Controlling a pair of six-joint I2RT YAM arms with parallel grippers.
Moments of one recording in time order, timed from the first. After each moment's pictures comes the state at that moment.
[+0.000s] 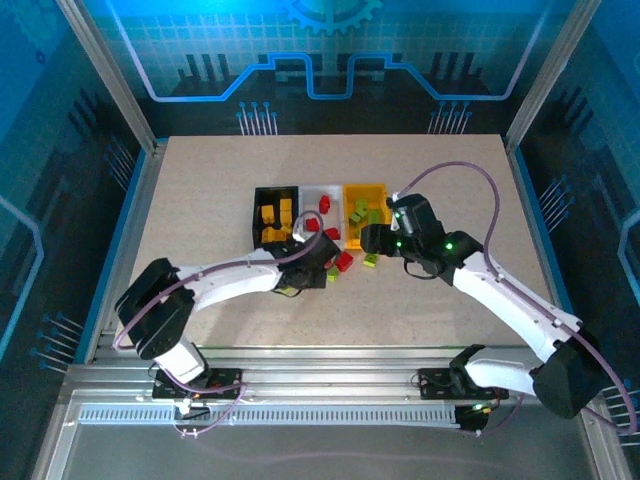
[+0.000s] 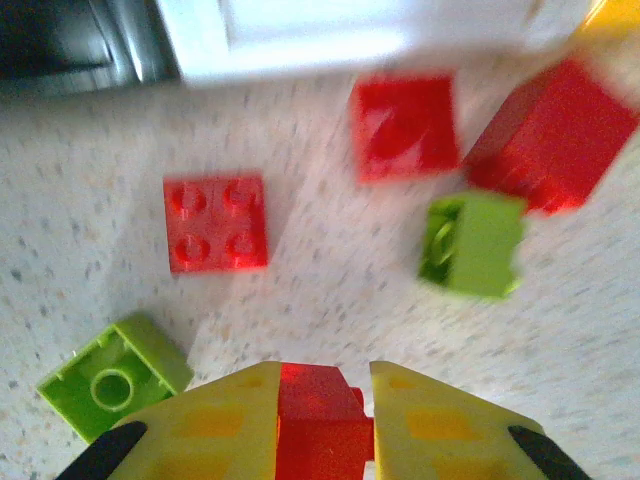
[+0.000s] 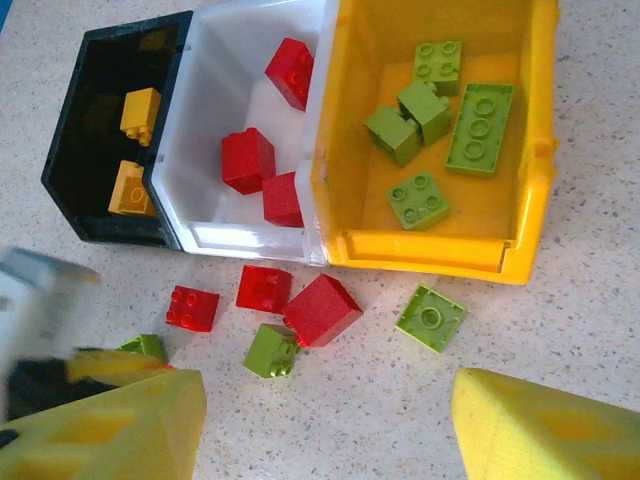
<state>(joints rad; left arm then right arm) -0.83 1.61 1.06 -0.61 -0.25 -0.79 0.57 1.19 0.97 -0.56 0.02 0.53</state>
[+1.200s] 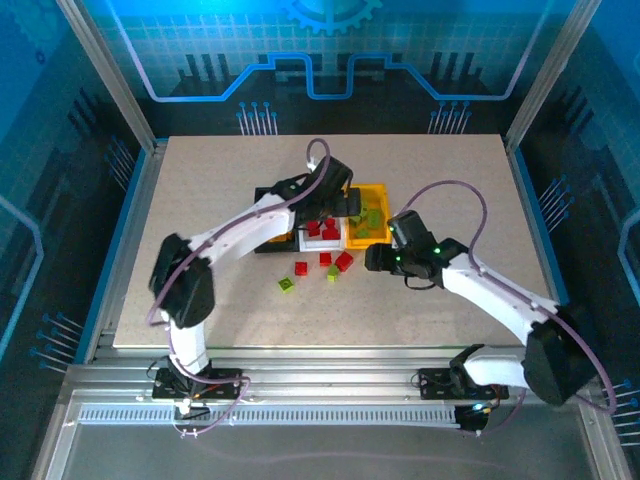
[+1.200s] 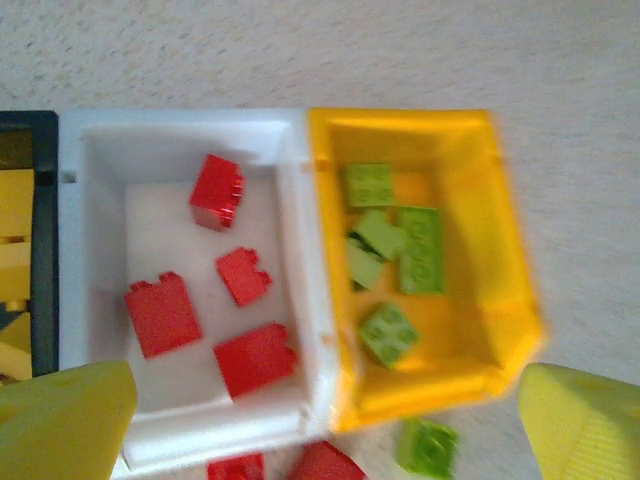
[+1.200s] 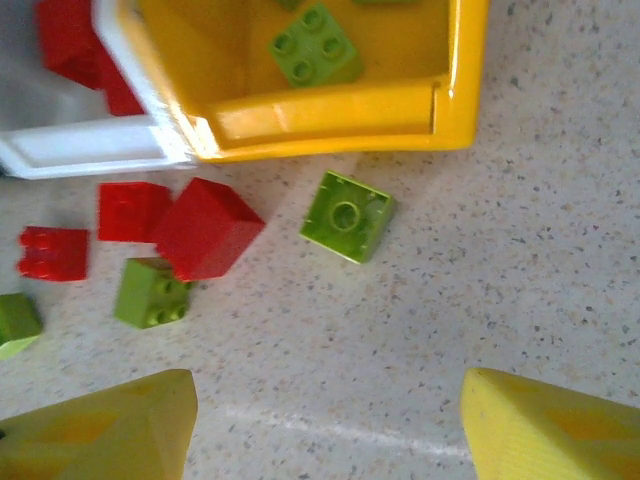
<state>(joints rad) -0.70 1.80 1.59 -0.63 -0.24 -0.67 0.54 1.31 0.84 -0.55 0.01 0.61</state>
